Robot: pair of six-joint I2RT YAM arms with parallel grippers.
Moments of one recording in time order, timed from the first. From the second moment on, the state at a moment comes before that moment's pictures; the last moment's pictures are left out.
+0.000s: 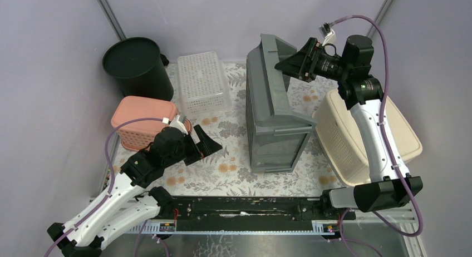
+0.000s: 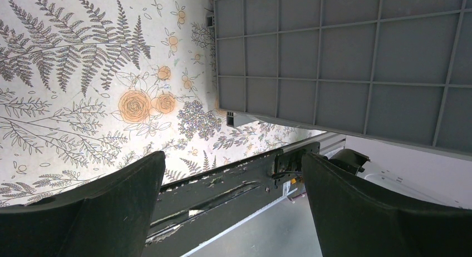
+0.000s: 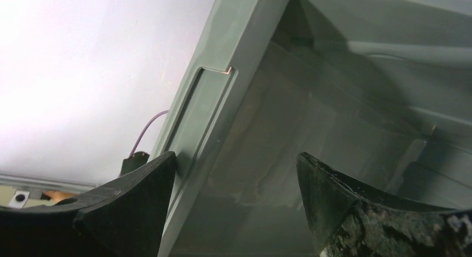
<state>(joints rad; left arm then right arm) -0.70 0.67 0.75 -0.67 0.04 -1.02 0.14 1.36 1.57 -0.41 -0.87 0.76</state>
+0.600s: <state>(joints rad) -0.70 0.67 0.75 -0.67 0.04 -1.02 0.09 1.32 1.57 -0.62 -0.62 0.60</state>
